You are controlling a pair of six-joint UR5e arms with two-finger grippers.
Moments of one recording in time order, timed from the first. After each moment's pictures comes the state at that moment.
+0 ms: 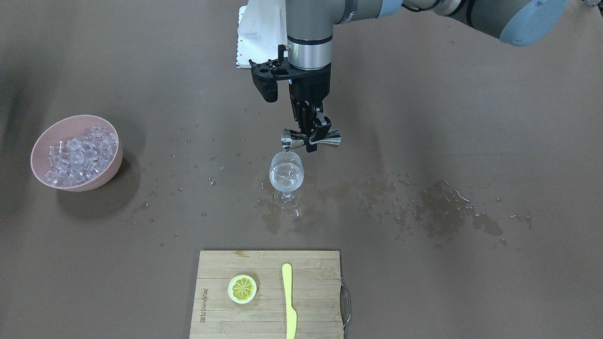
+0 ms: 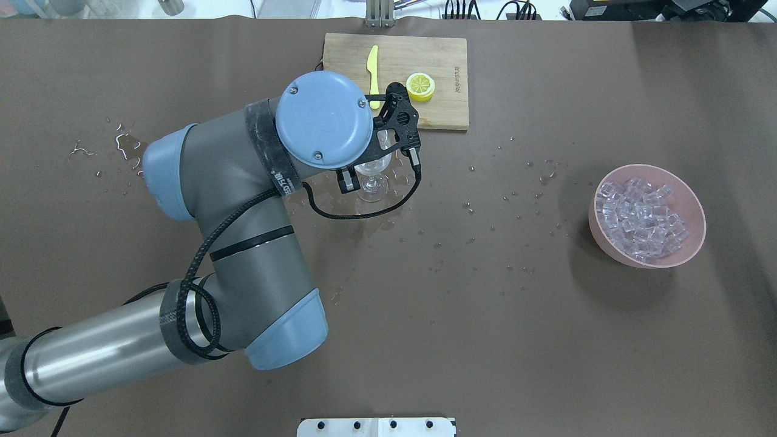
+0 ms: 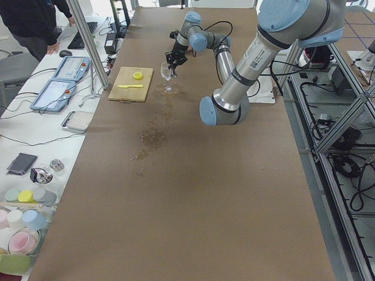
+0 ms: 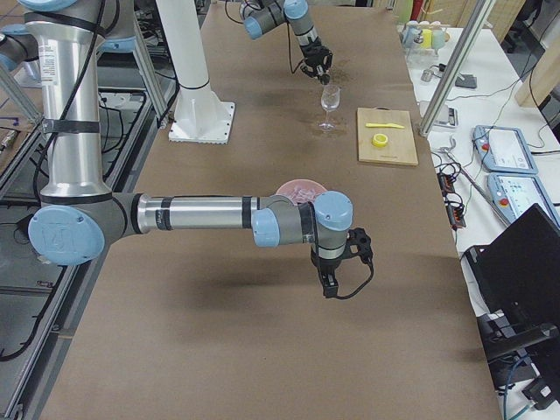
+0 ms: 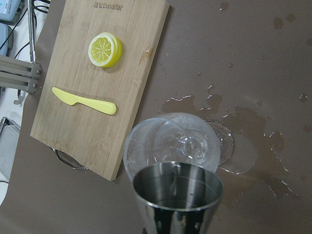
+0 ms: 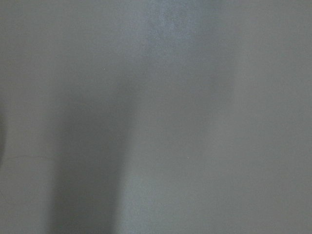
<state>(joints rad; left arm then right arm) -0.58 -2.39 -1.77 -1.44 -1.60 -0.01 1.50 -1.58 1.62 -1.47 2.29 -0.06</state>
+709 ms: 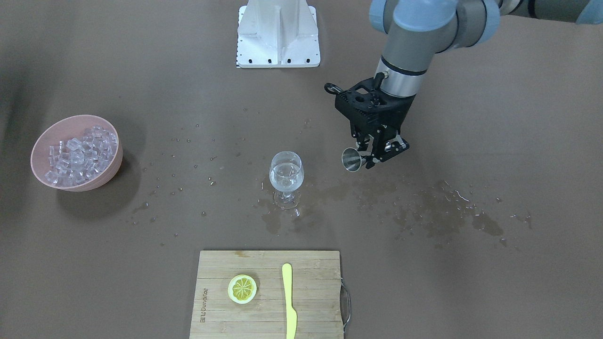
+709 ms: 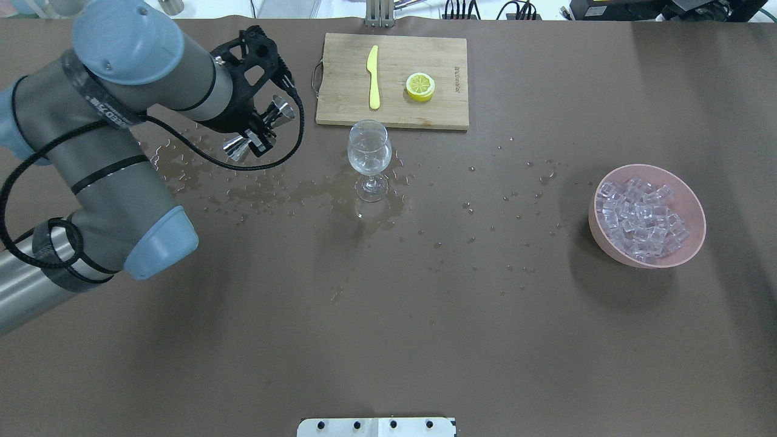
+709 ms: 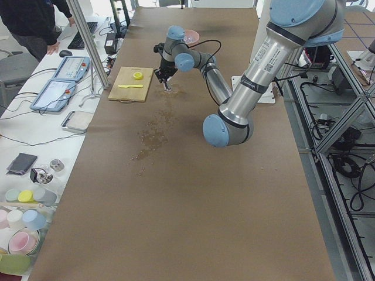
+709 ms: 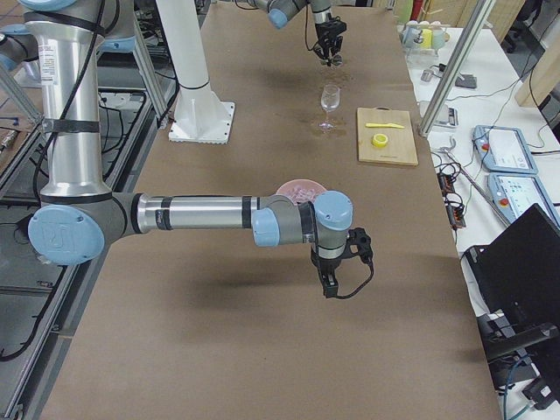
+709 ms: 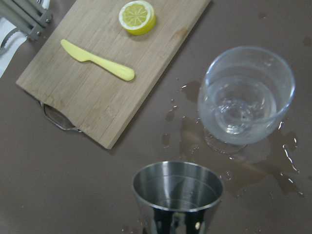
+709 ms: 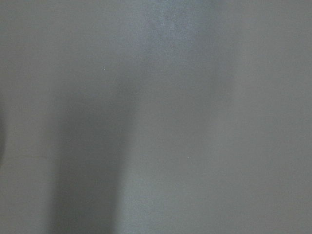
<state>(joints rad) -0.79 -2.13 -1.83 -1.70 -1.90 -0.16 1.50 -1.58 1.62 -1.47 2.29 -0.06</state>
